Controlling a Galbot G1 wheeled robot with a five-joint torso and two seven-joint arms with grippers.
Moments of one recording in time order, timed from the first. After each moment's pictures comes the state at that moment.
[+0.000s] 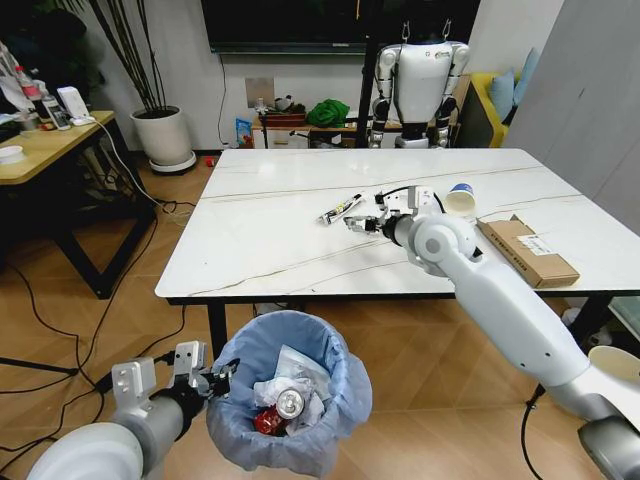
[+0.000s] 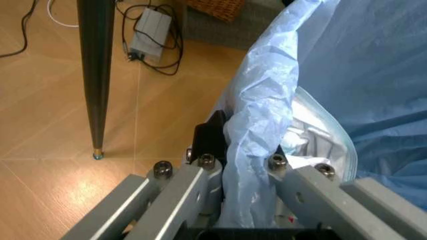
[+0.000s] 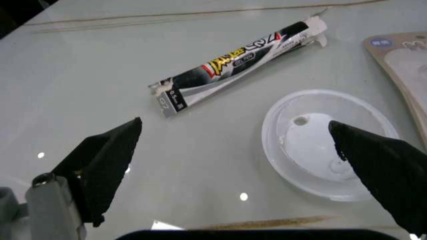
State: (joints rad) left arm 1.60 -0.94 -0.55 -2.50 -1.27 0.74 -0.66; right arm -0.35 1.05 -0.13 1.57 1.14 -0.71 0.39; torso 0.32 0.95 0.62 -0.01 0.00
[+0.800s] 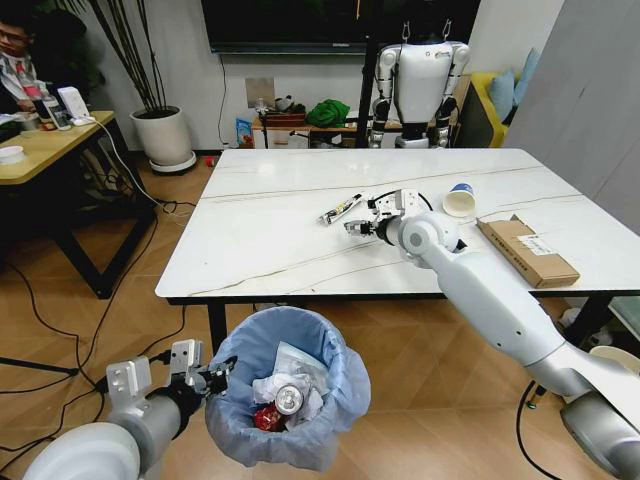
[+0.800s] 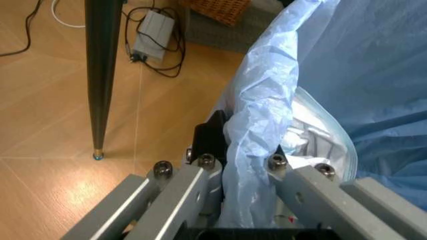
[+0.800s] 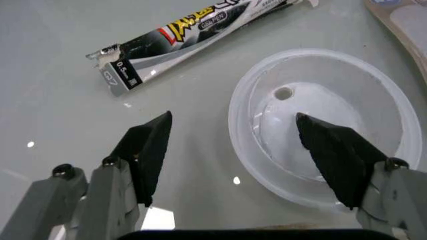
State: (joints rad) left arm 1.61 -0.96 -0.57 -2.50 -1.27 0.74 -0.65; right arm -0.33 1.06 -0.15 1.45 1.11 -0.72 0.34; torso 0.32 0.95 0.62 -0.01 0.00
